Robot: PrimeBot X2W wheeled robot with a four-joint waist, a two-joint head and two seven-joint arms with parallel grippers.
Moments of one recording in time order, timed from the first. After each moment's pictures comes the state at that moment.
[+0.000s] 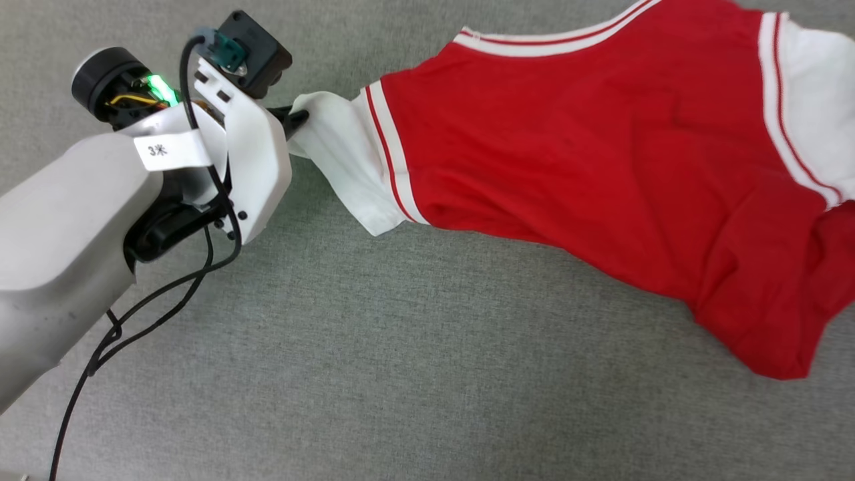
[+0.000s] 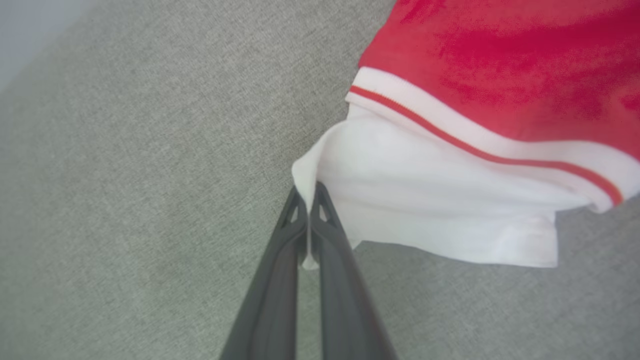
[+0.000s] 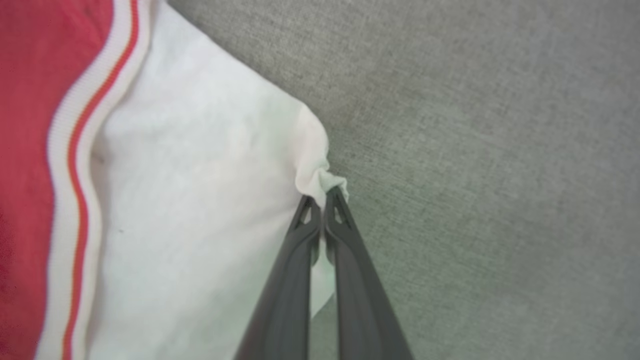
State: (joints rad) left arm -1.19 0.75 -1.12 0.21 -0.91 -0.05 0.43; right arm -1.05 -0.77 0.47 0.39 0.72 0.13 1.05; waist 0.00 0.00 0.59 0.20
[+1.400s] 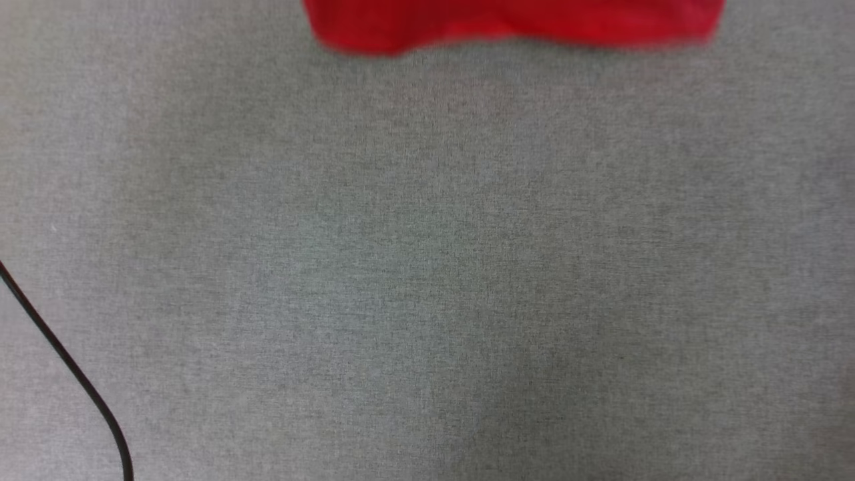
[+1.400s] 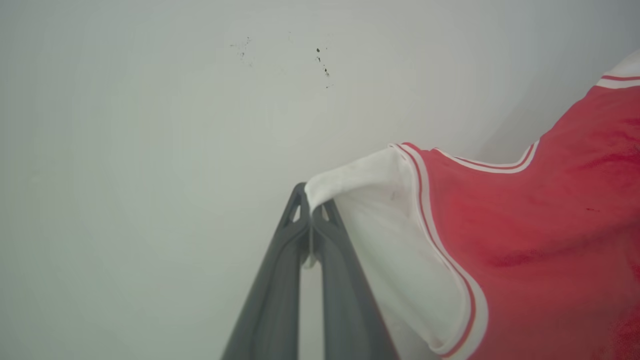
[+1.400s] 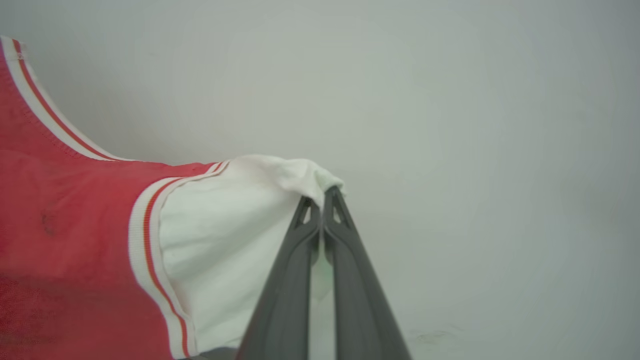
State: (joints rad) left arm -1.87 0.63 -0.84 0.54 -0.78 -0.07 0.16; right arm -1.72 -0.62 0.45 0.51 0.39 0.13 0.45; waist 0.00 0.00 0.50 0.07
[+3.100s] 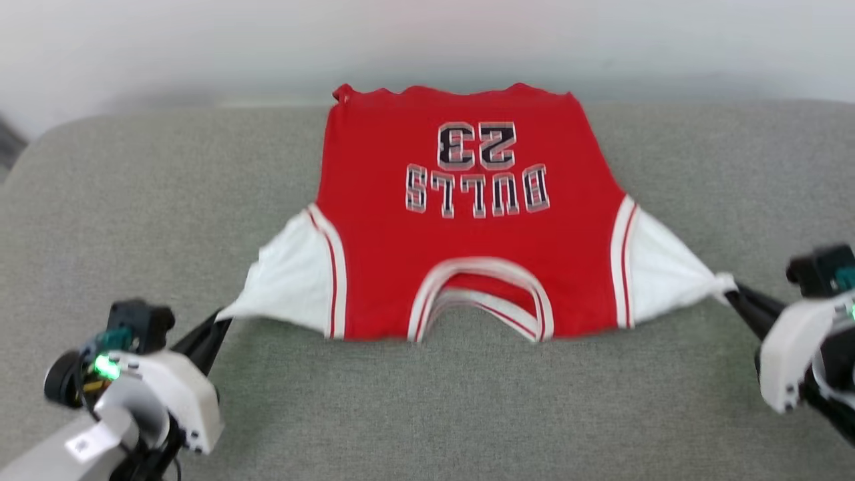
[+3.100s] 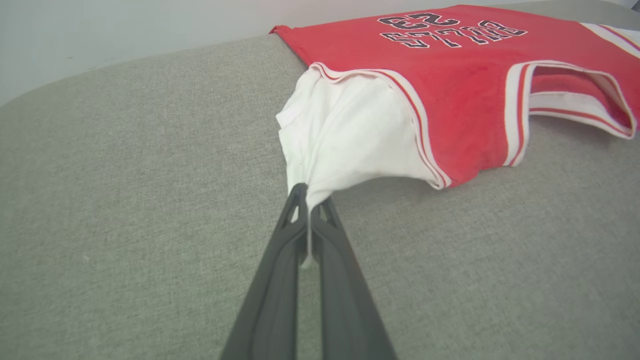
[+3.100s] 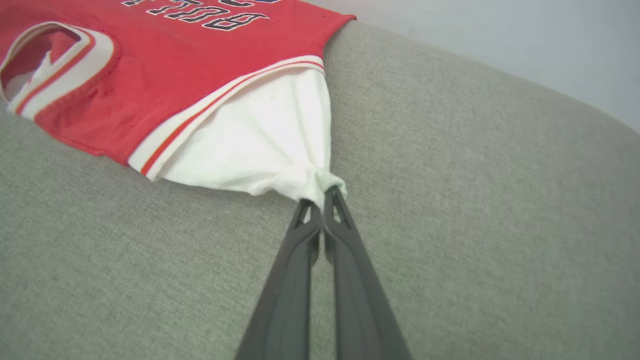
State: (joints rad) left arm -0.55 0.80 -1.02 0.34 -1.05 0.10 -0.24; right arm -0.62 -0.71 0.85 0.56 0.84 0.13 -0.04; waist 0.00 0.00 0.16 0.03
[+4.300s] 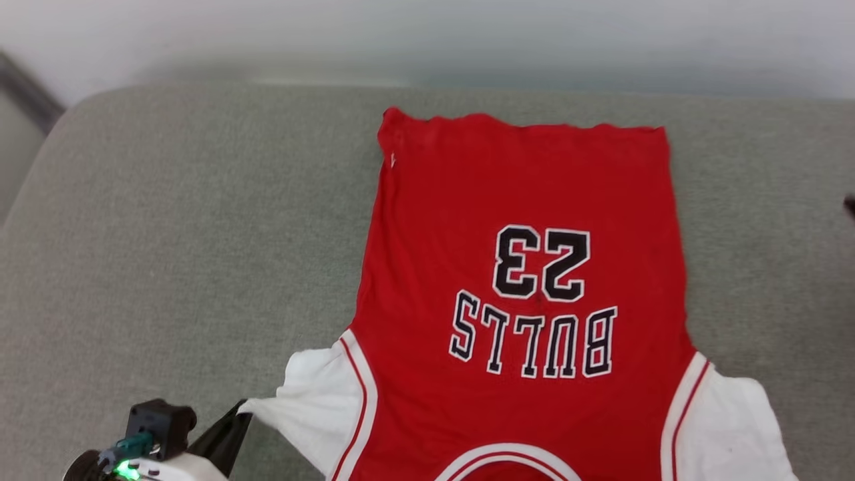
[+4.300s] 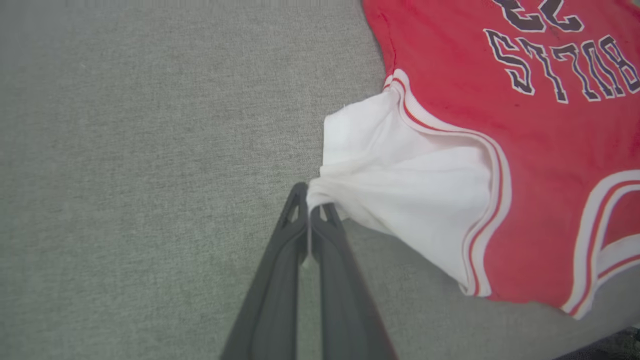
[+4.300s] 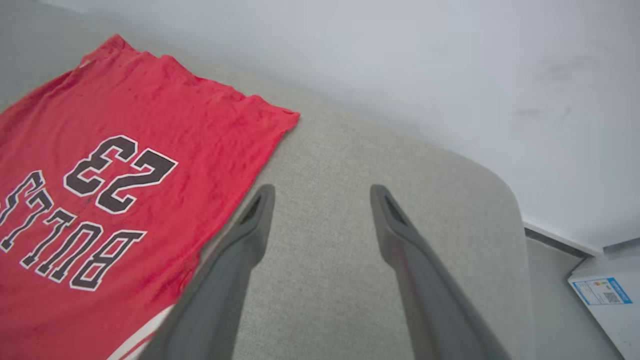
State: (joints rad) left arm -0.23 0.93 -1.01 -0.04 -1.08 0.34 -0.26; right arm -0.28 -0.88 0.14 -0.02 0.72 0.13 0.43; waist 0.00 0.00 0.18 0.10
